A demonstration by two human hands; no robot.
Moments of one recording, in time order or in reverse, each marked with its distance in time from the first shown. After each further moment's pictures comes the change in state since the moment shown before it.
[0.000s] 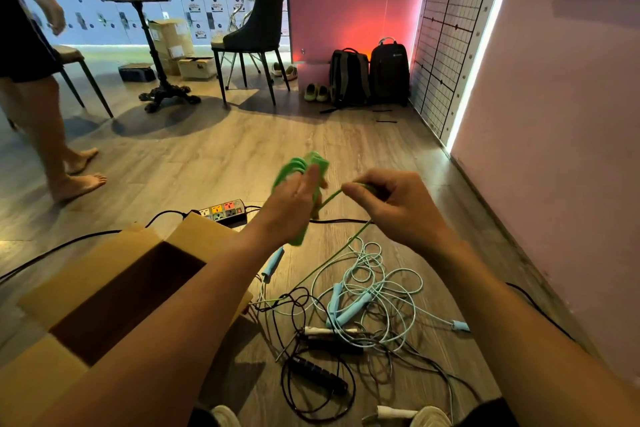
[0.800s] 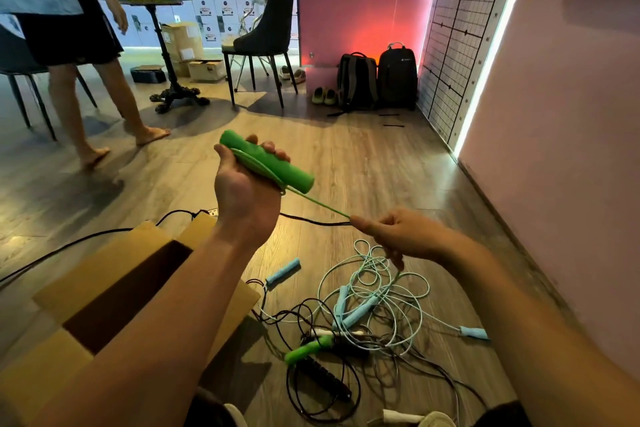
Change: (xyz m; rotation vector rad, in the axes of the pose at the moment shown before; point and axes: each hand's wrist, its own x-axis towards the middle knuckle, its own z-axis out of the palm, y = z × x) left_hand -0.005 0.012 -0.045 -1.415 0.279 0.084; right_hand -0.009 0.011 -0.004 -0.139 -0.546 0.551
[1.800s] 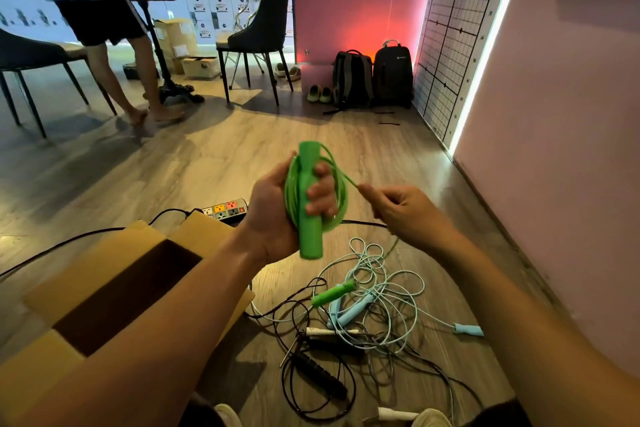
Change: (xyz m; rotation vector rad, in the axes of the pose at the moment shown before) left_hand -0.026 -0.025 0.013 0.163 -0.358 -0.632; right_hand 0.008 0.002 -0.003 0.201 0.395 -0.190
